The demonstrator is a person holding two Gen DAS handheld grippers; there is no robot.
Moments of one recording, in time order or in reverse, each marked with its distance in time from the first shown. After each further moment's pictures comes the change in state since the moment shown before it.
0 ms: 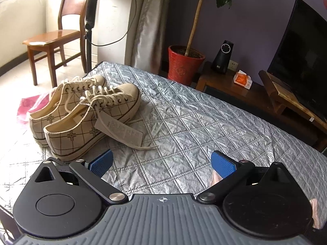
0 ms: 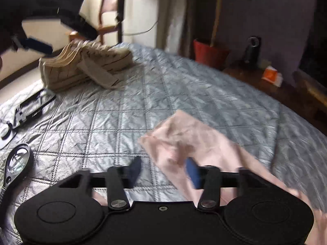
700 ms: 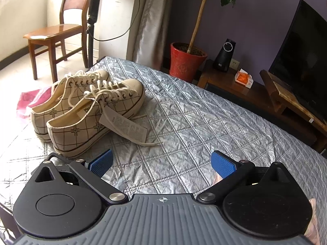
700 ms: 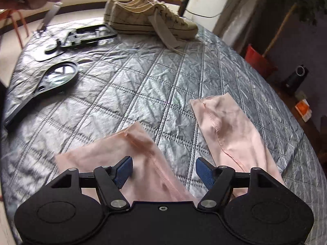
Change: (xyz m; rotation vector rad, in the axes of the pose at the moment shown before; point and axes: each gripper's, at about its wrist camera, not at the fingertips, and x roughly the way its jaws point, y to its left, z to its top) left arm 0.001 0.012 -0.001 -0.019 0.026 -0.012; right arm -0.028 0.062 -0.056 -0.396 0.077 0.044
